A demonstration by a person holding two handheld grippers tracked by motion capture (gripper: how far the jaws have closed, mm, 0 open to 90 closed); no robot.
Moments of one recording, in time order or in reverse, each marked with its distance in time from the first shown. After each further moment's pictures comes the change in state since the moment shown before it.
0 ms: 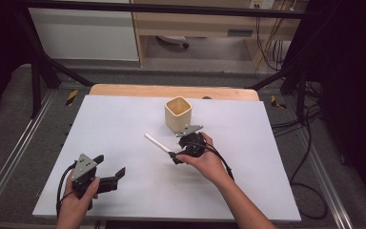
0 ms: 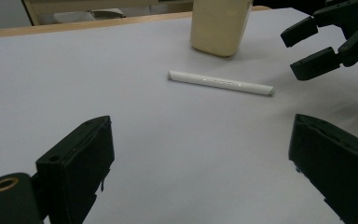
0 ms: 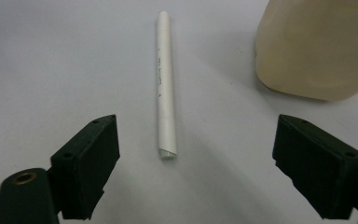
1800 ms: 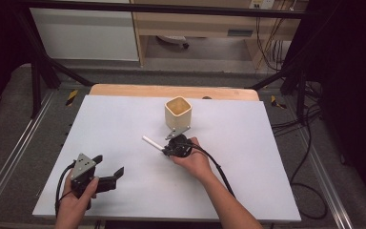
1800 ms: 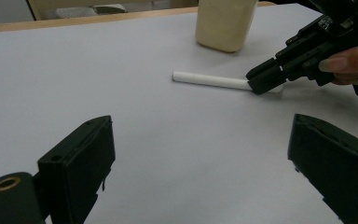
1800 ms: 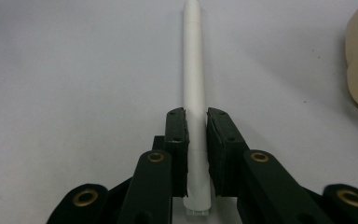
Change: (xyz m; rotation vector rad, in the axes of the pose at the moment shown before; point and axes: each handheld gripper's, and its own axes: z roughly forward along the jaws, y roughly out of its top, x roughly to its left) left arm 0.005 -0.002 0.000 0.015 0.009 -0.003; right arm 0.007 0.000 0.052 0.010 0.146 -0.032
